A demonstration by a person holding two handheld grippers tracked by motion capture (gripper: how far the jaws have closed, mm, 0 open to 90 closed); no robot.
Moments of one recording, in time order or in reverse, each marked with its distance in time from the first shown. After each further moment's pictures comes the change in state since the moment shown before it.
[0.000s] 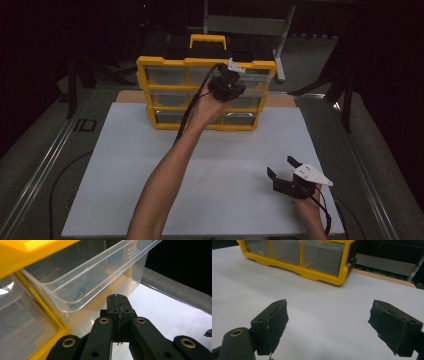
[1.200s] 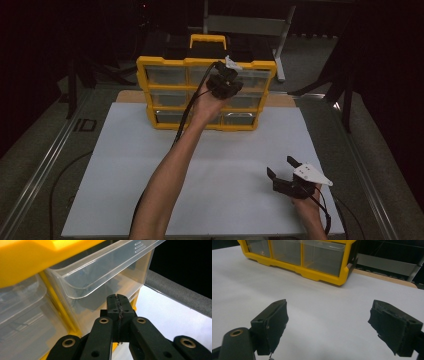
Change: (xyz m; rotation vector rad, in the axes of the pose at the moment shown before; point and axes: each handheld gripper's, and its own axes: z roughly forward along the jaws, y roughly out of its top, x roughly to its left) left arm 0.009 0.000 0.005 -0.014 0.039 -0.038; right arm 0.001 0.000 0.001 -0.001 0.004 -0.005
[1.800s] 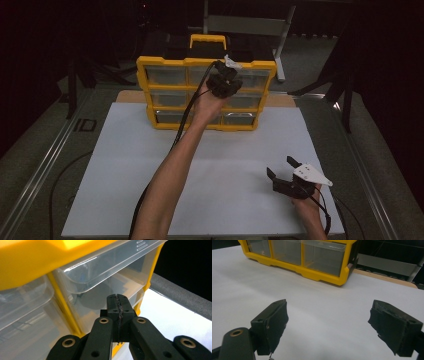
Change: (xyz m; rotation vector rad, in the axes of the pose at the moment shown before) left arm 0.003 -0.001 0.005 -0.012 0.023 -0.030; right arm 0.000 0.000 -0.001 -0.001 0.000 -0.003
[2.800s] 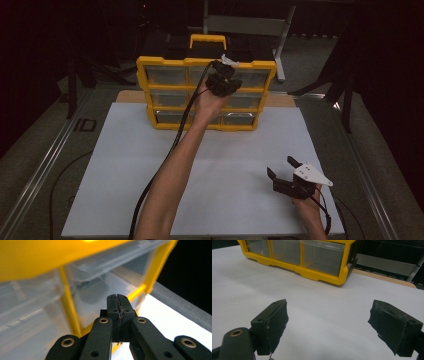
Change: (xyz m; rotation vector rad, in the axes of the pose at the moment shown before) left arm 0.006 -0.002 0.004 0.001 -0.033 -0.059; right arm -0.001 0.000 -0.001 0.000 -0.003 0.000
